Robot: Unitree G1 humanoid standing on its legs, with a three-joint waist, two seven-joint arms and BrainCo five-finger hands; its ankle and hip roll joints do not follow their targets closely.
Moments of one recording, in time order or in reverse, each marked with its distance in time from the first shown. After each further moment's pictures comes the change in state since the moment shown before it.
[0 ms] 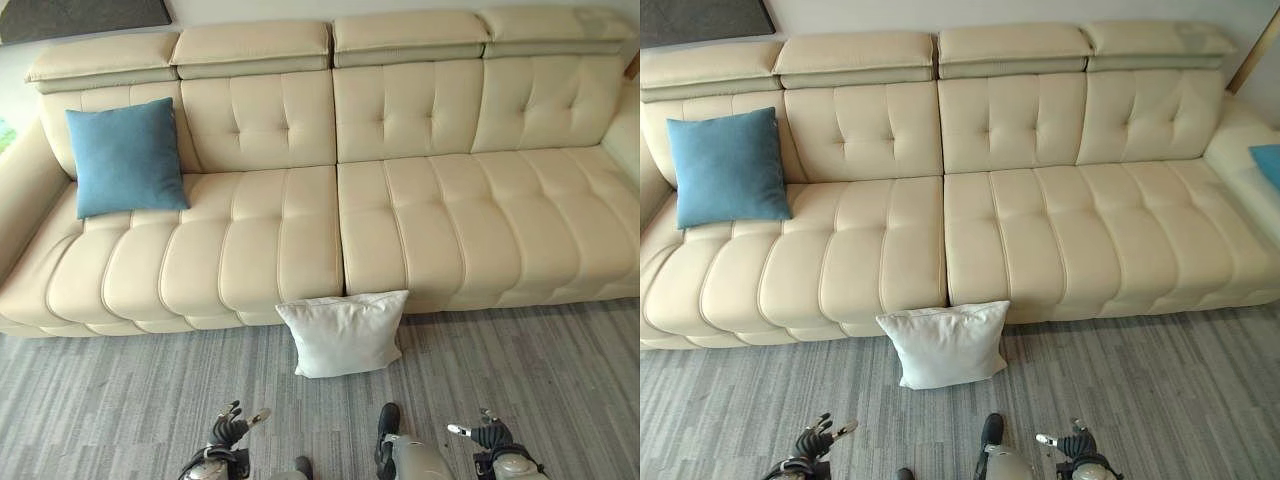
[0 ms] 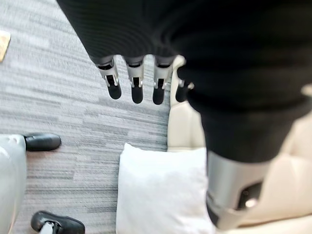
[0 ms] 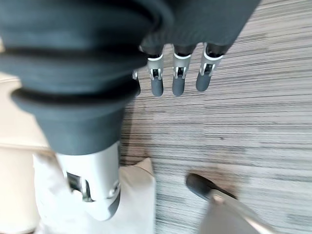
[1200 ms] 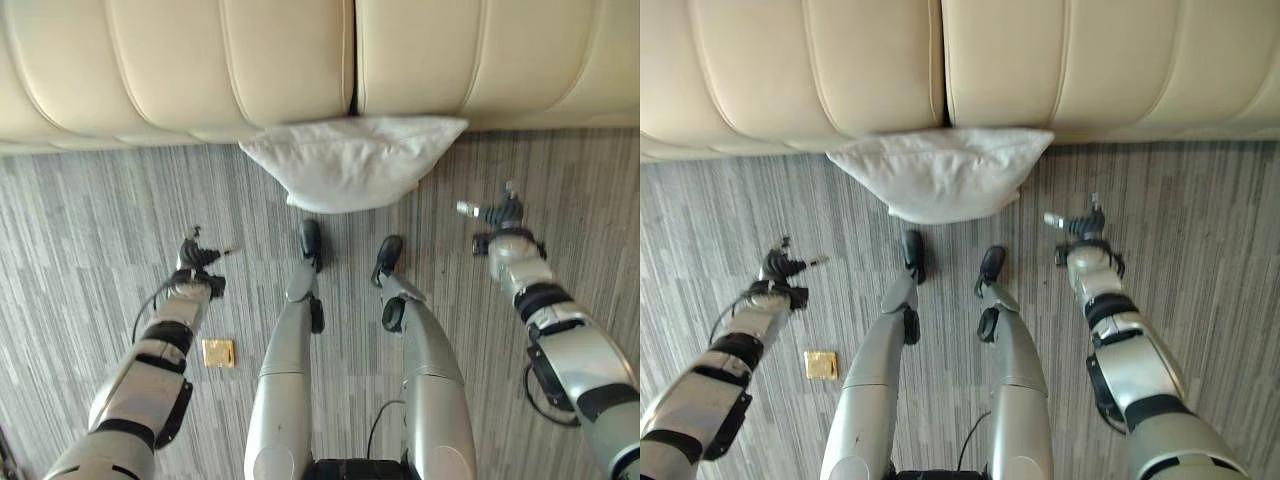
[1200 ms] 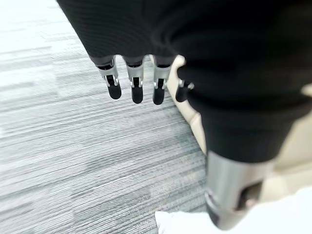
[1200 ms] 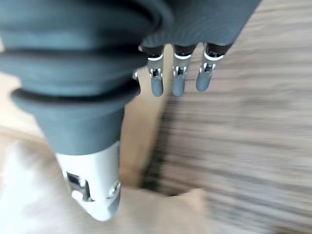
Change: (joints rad) left arm -0.993 0.329 -0.208 0.332 0.103 -0.082 0.216; right arm -1.070 -0.198 0.176 0.071 0.249 -0.094 -0.238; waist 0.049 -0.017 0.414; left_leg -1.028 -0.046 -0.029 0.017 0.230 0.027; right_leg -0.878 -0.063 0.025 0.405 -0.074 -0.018
